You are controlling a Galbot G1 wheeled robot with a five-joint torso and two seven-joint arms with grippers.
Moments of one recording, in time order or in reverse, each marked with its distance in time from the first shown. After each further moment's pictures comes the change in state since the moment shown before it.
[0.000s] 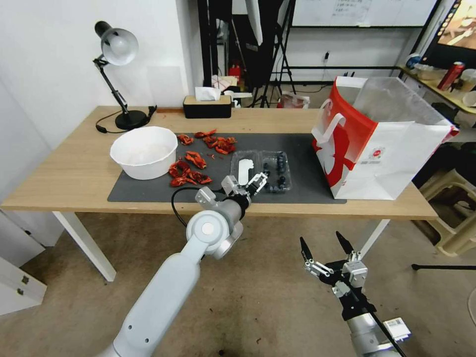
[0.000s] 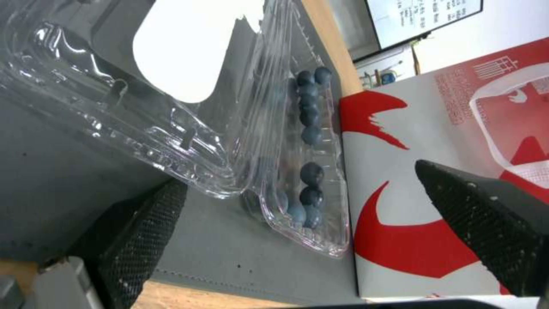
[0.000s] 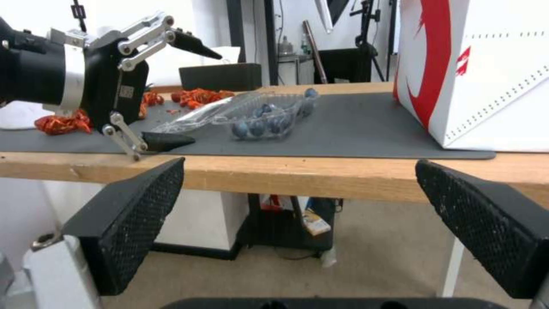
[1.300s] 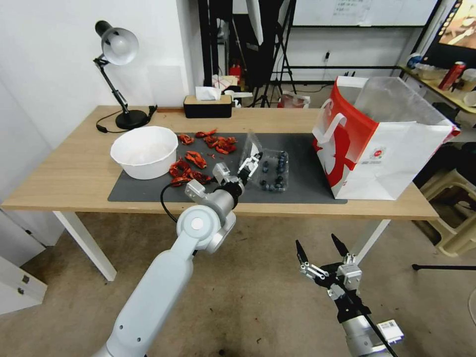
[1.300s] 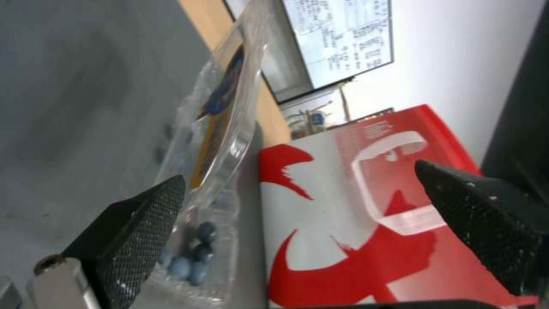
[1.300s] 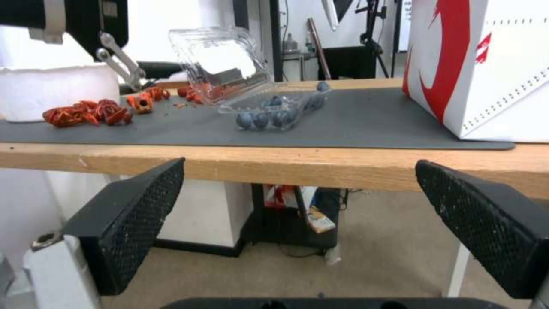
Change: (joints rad) left arm 0.006 0.018 -0.057 -0.054 -0.035 -0.053 0.173; right arm 0.009 0.015 -0.020 -0.021 -0.026 0.011 -0.002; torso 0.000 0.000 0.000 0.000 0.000
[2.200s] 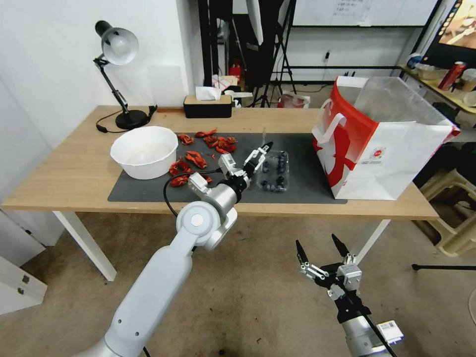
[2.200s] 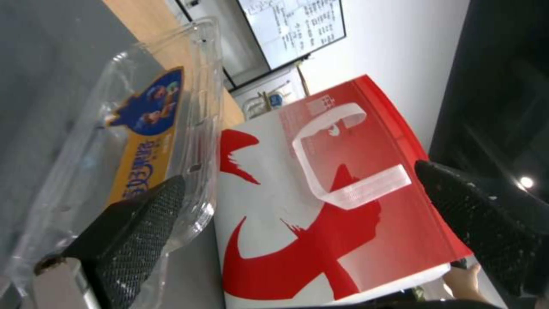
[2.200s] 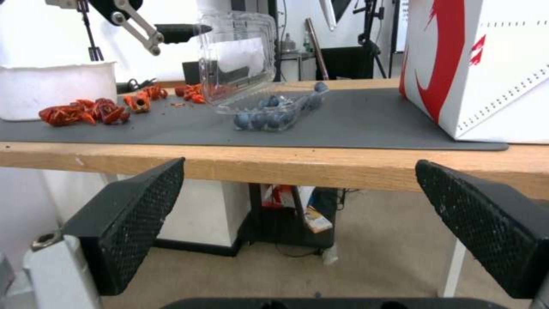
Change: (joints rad) left arm -0.064 0.013 0.041 0.033 -0.005 0.054 0.126; right arm -0.006 0.005 0.008 0.003 -0.007 -0.001 0.001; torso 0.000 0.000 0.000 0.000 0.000
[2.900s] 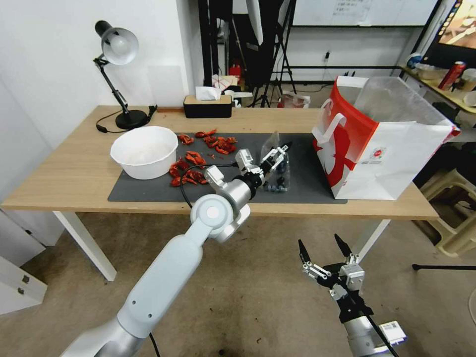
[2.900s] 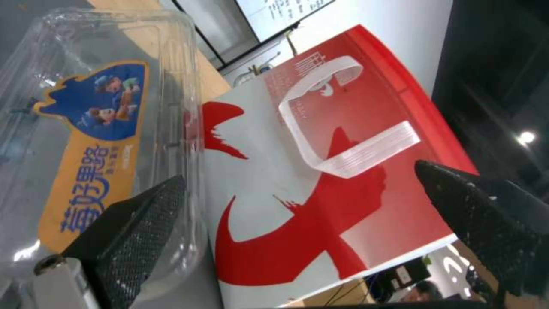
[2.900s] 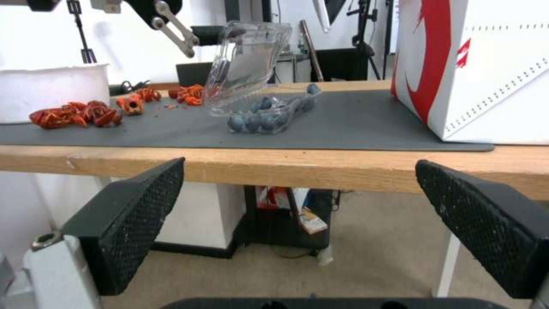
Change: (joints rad) left arm -0.100 -0.014 0.096 0.098 0.034 0.021 0.043; right arm -0.005 0.012 0.013 0.001 0.000 0.004 -0.002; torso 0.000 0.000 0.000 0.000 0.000
